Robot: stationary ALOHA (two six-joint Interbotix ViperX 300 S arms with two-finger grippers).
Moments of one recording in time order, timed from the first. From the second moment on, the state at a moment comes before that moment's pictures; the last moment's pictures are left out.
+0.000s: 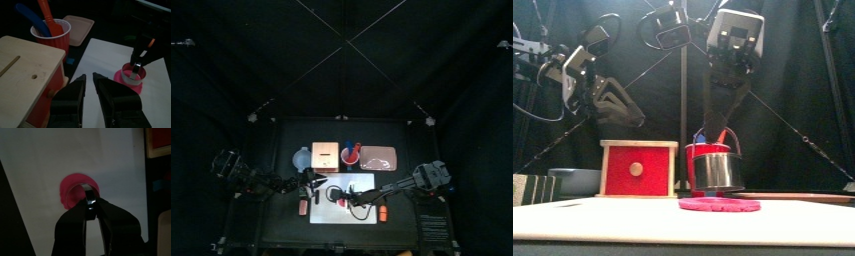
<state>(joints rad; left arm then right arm) -0.31 -0.12 1.05 -0.87 -0.77 0.44 0.28 0.22 0.23 -0.37 0.86 0.60</state>
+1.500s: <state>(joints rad) -0.31 -0.12 1.06 -0.90 -0.77 0.44 0.28 0.24 0.21 -0.39 0.85 0.60</state>
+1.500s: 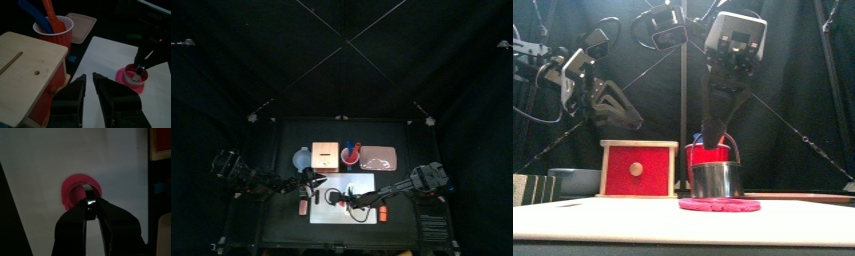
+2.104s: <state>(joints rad) -0.31 -0.12 1.03 -0.83 -0.78 0.45 0.28 0.25 0.21 -0.42 0.81 0.63</state>
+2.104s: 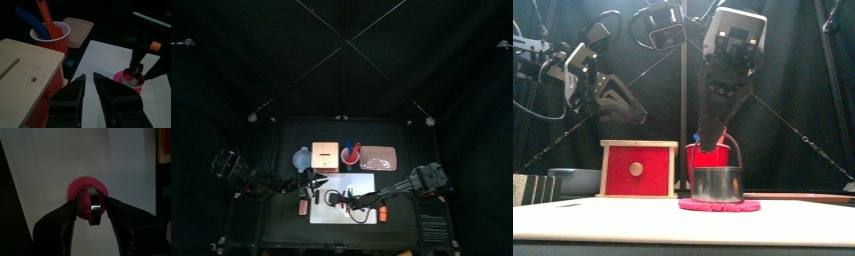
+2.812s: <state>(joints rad) -0.38 -0.06 0.92 -0.67 -0.74 0.46 0.25 -0.23 0.66 -0.52 0.21 0.65</state>
